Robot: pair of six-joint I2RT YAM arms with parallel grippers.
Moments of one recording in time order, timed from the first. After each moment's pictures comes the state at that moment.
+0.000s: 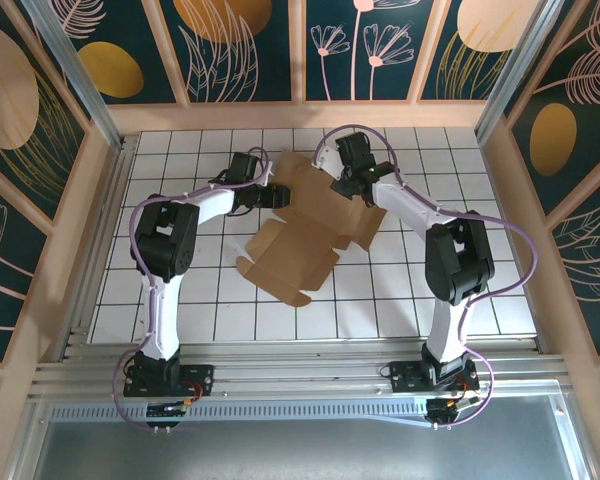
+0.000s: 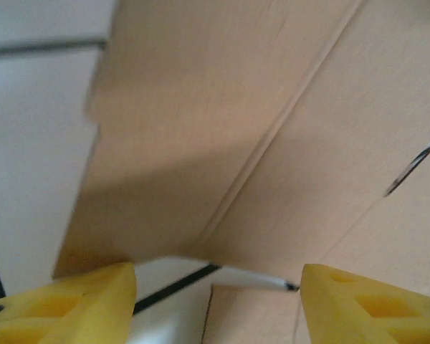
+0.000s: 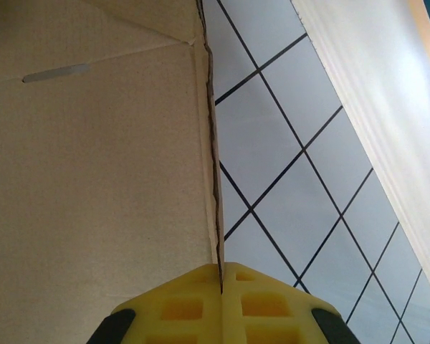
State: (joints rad) left arm -0.35 2.21 1.49 -0.17 0.40 -0.27; right arm 0.47 1.89 1.51 -0.41 0.20 -0.70
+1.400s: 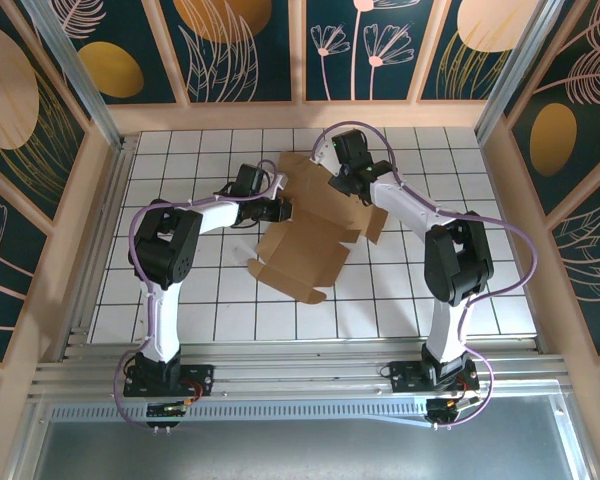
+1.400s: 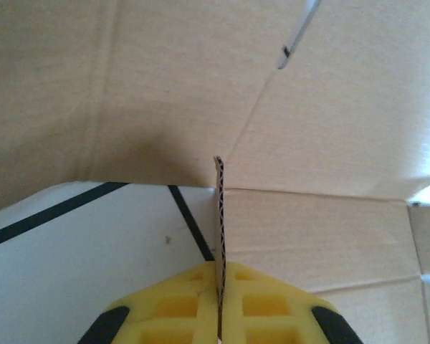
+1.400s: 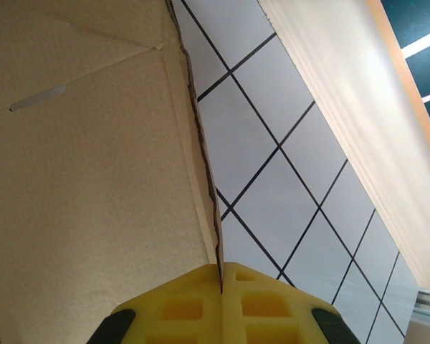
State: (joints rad) left arm -0.41 2.13 1.34 -0.05 0.46 -0.26; right arm 0.49 1.89 1.53 -0.40 0.28 -0.65
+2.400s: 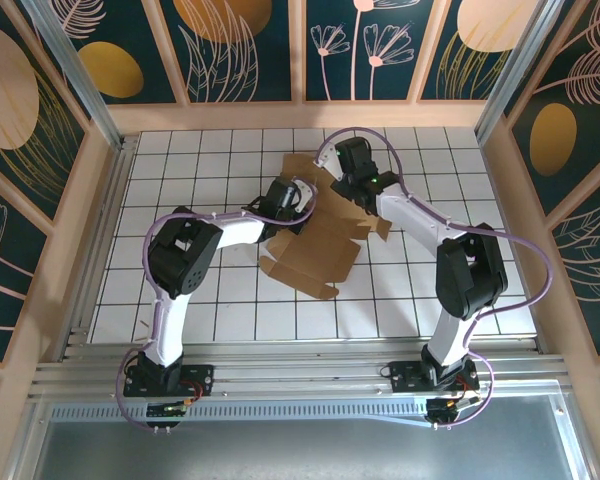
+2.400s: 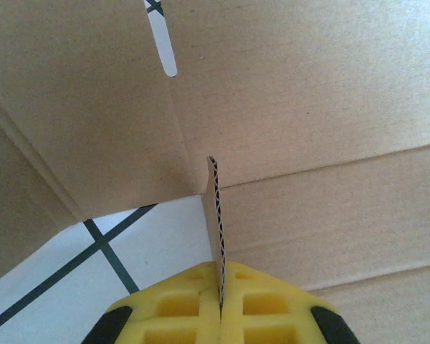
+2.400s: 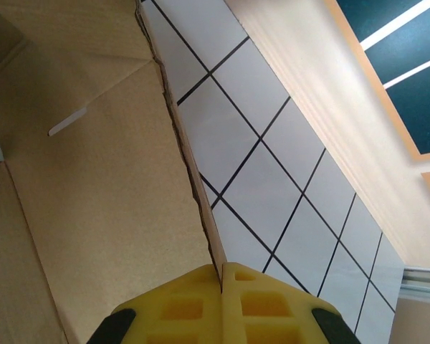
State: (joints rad) left arm -0.61 2.12 1.30 0.11 0.04 0.05; right arm 0.52 1.77 1.39 -0.32 0.33 -0.60
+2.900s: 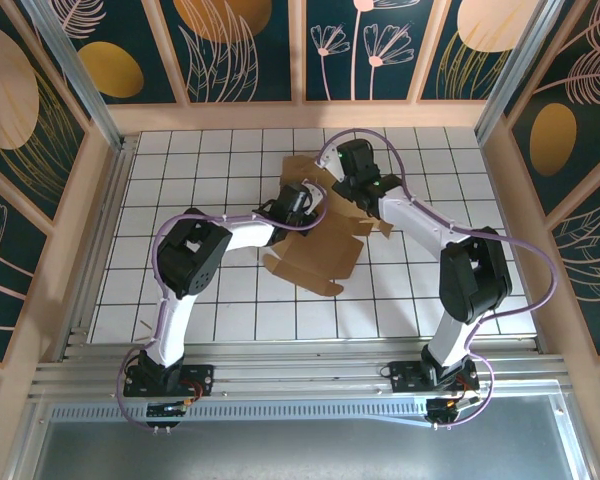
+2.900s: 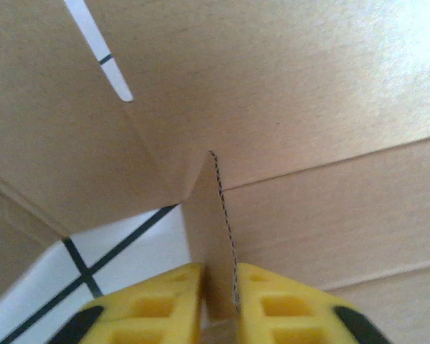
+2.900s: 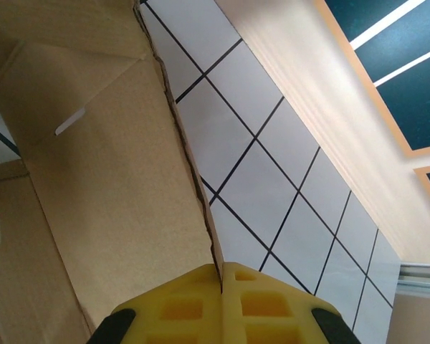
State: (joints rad) left arm -0.66 2.16 1.33 0.14 -0.06 0.10; right arm 0.52 1.74 1.35 -0.30 0.34 -0.59
